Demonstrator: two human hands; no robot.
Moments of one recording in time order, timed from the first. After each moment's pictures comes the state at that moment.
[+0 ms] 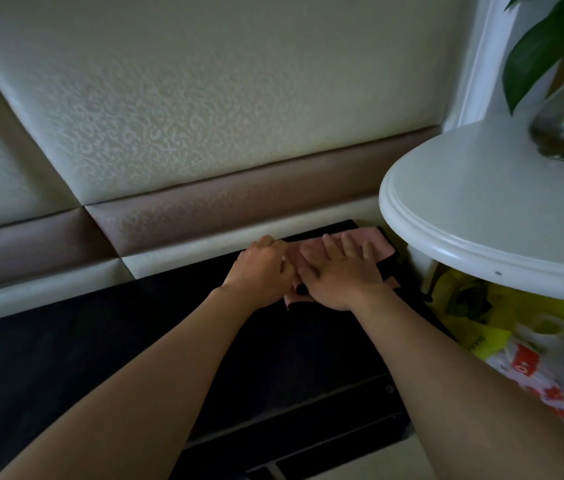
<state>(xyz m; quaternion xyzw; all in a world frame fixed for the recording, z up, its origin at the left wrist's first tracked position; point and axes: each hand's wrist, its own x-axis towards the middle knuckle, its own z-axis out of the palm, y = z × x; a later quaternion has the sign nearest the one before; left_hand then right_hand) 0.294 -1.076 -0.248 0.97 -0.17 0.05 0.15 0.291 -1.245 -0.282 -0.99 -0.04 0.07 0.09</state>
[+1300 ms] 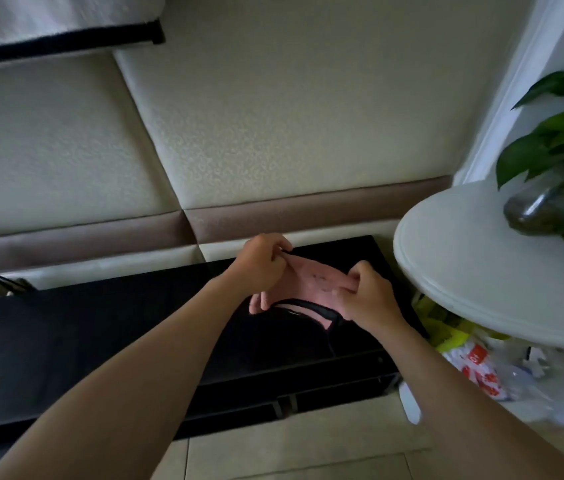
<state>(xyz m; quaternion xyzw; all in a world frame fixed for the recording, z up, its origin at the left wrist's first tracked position) 0.200 -1.010 -0.092 0.94 -0.08 0.00 0.32 0.153 -1.222 -0.141 -0.91 0.06 0.02 0.42</state>
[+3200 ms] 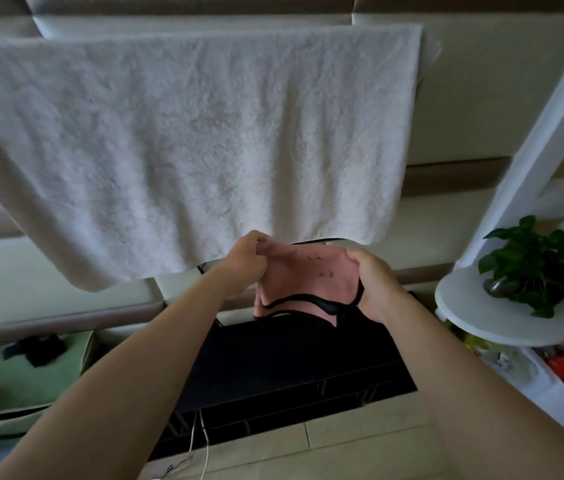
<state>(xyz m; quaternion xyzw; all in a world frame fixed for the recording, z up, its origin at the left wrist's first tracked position) -0.055 -0.564 0.411 0.87 -0.01 -0.02 0.50 -0.082 -0.787 0.393 -0.62 0.23 0.06 0.75</state>
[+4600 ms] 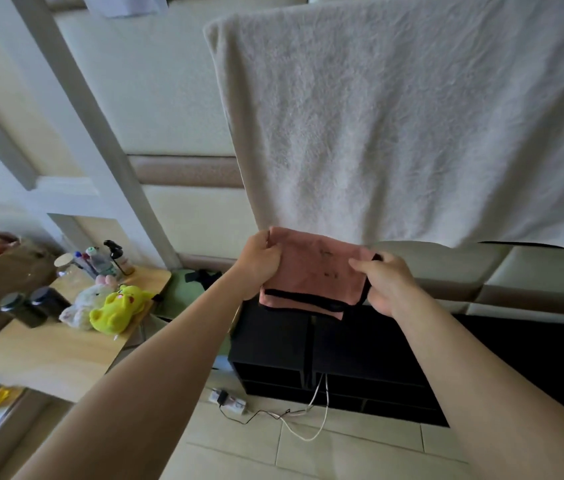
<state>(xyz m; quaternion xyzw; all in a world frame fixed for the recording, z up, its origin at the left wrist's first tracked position) -0.147 -0.217 0.396 0.79 0.20 0.07 0.58 -0.098 -0.434 0.374 -0.64 0.11 0.19 0.74</state>
